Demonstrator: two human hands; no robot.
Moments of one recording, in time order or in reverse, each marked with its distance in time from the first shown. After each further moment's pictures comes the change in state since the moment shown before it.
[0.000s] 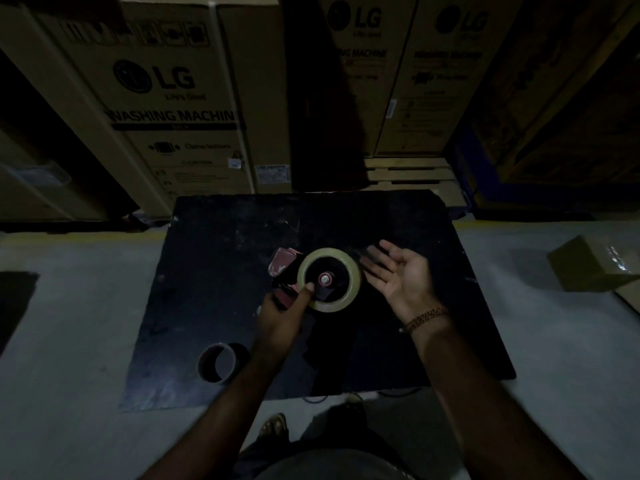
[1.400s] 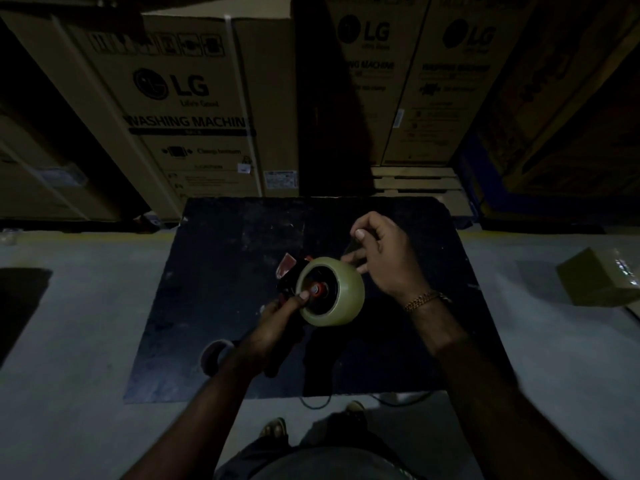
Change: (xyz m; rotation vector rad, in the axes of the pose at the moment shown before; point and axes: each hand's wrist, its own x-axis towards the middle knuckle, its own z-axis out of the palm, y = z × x) left_hand -0.026 0.027 -0.018 -0.182 -0.357 -0.153; right_hand -0.027 -0.016 0.030 -0.951 -0.329 -0.735
